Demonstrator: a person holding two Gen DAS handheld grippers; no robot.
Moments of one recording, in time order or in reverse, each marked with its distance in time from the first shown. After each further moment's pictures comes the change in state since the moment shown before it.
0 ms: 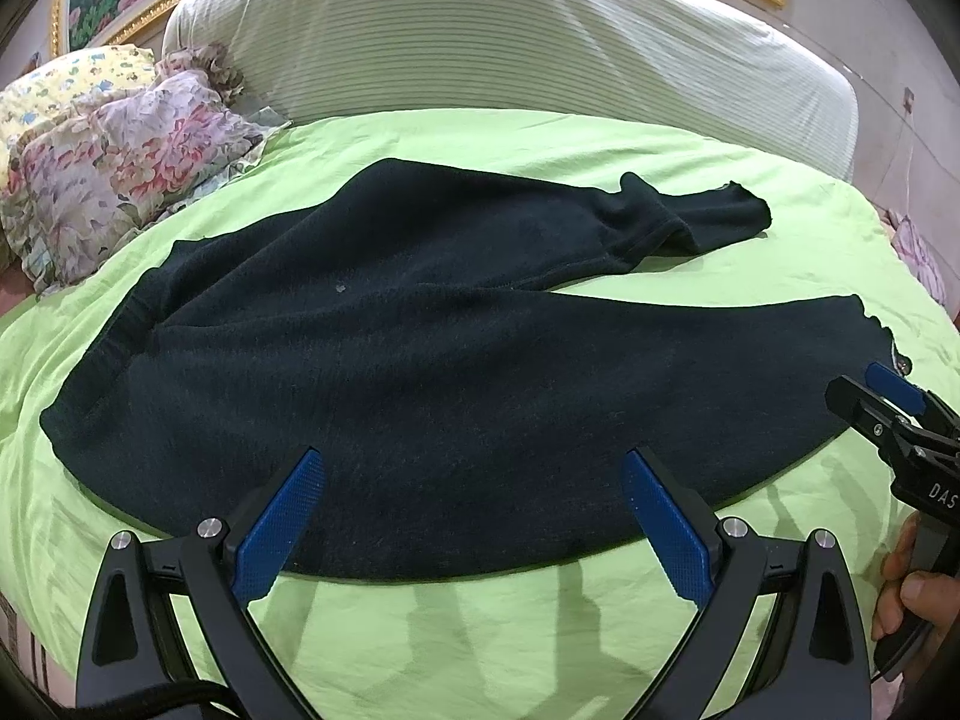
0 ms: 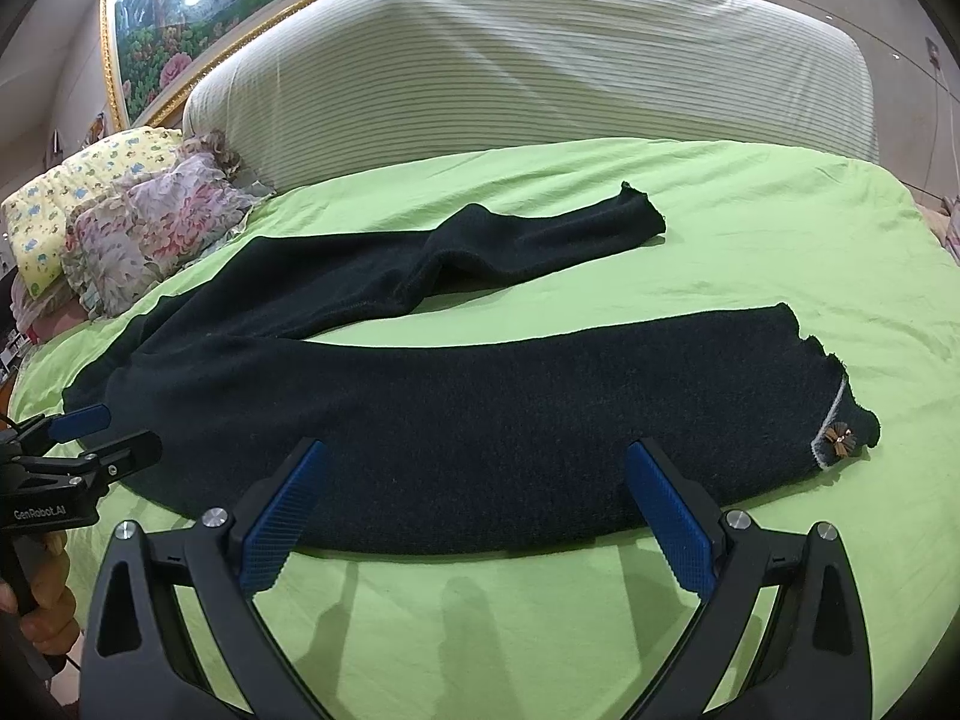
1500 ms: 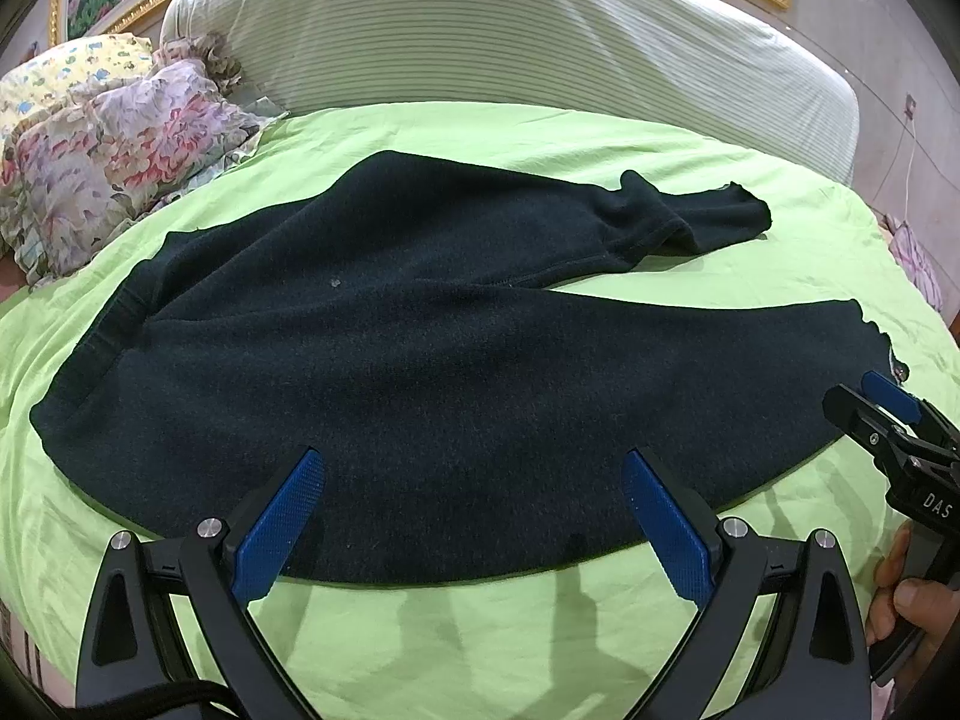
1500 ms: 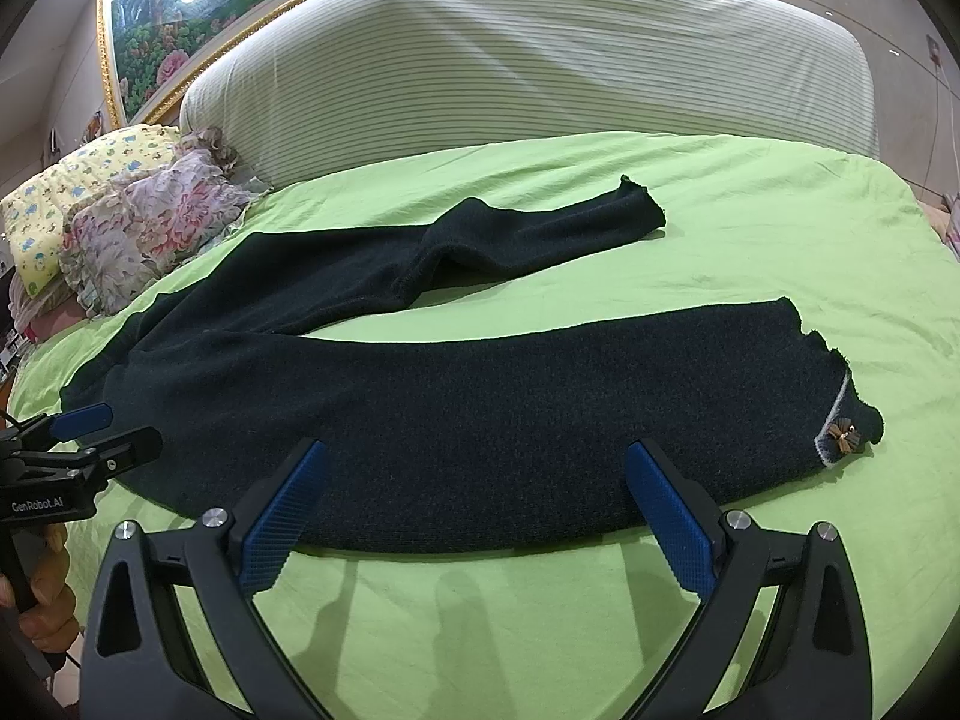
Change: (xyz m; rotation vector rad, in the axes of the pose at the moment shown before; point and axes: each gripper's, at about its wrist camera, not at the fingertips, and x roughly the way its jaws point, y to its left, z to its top) left arm 0.005 0.000 0.003 -0.017 0.018 -0.014; right arm 0.002 0.001 0.000 0.002 0.006 -0.002
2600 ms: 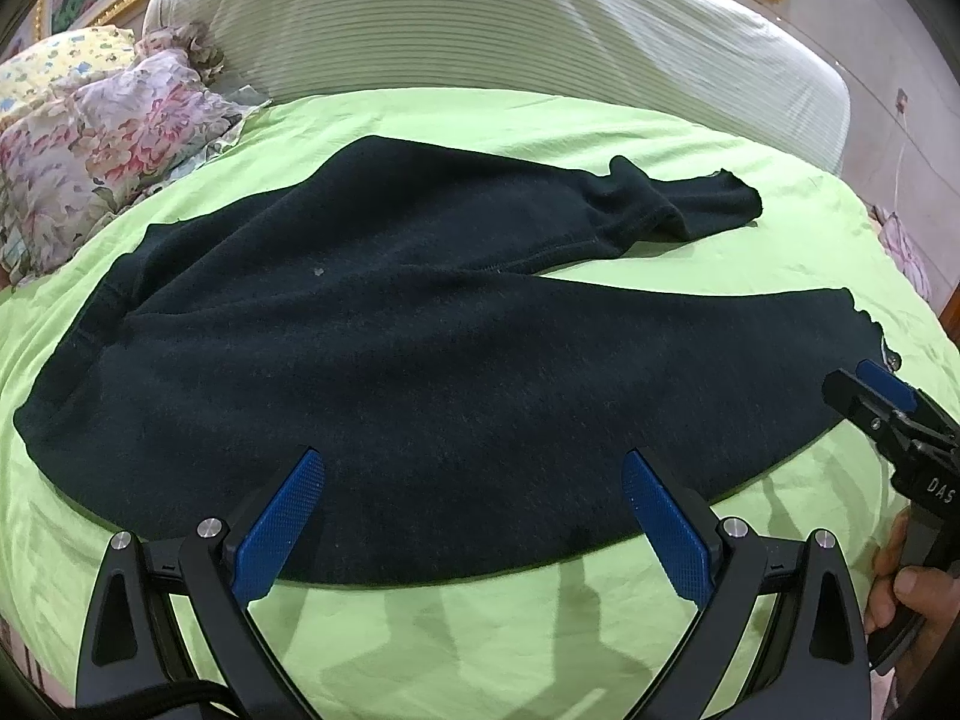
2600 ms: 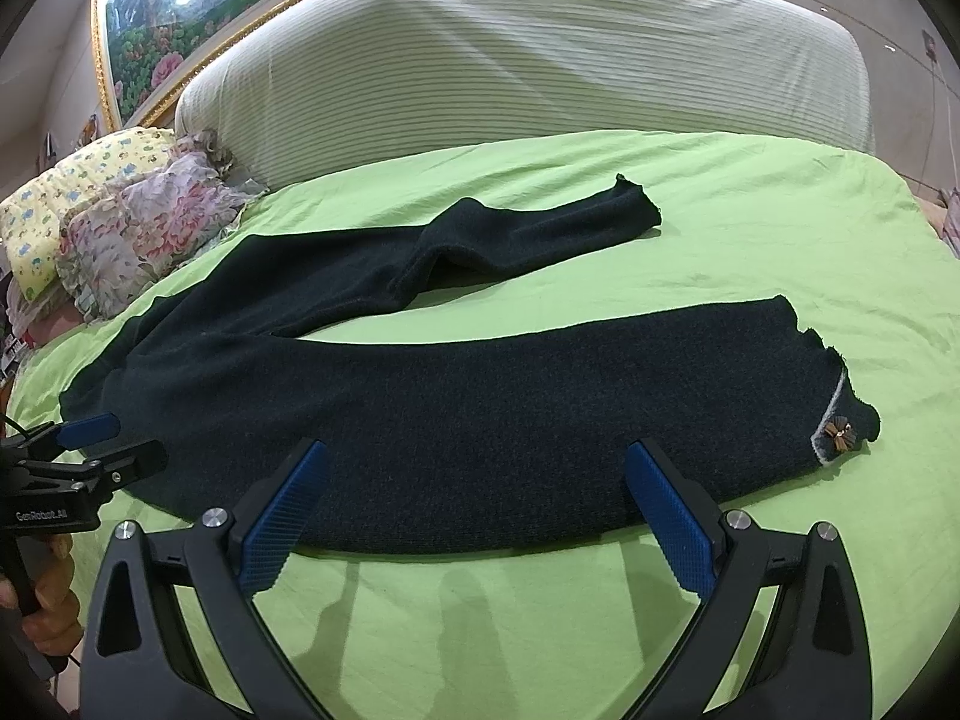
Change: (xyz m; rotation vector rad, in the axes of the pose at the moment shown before) left arm 0.007 0.004 0.003 0.017 0.036 -0.039; right arm 0.003 -0.007 0.002 0.018 0.001 0.006
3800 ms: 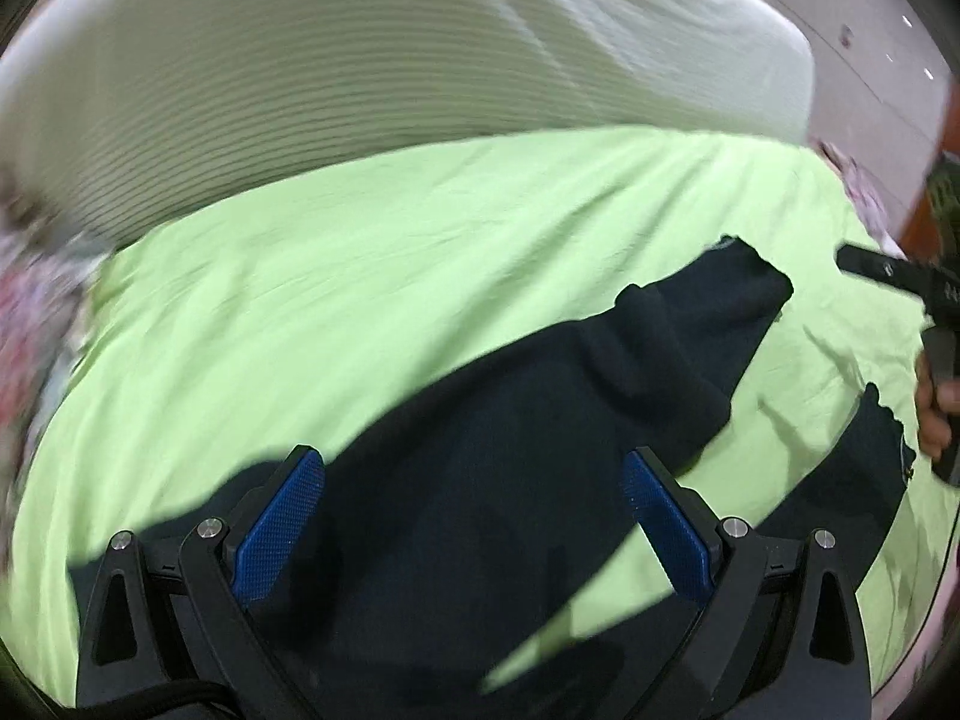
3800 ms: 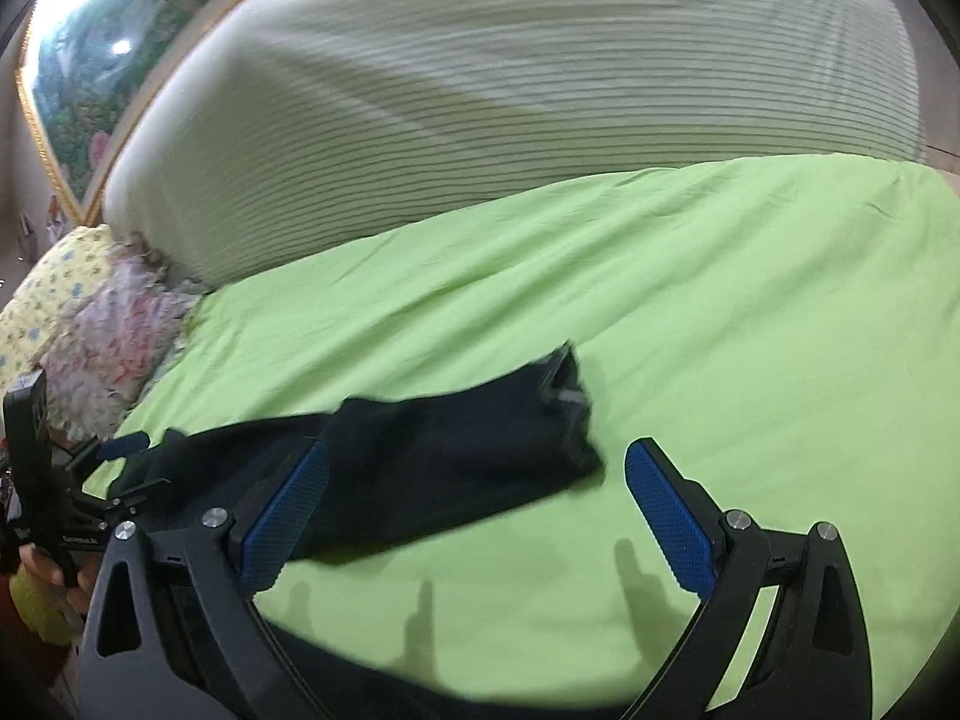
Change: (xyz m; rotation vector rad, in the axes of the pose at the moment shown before) left arm 0.116 -0.001 0.214 0.264 0.110 -0.165; right arm 0.112 -0.100 0.190 0.122 0.137 0.059
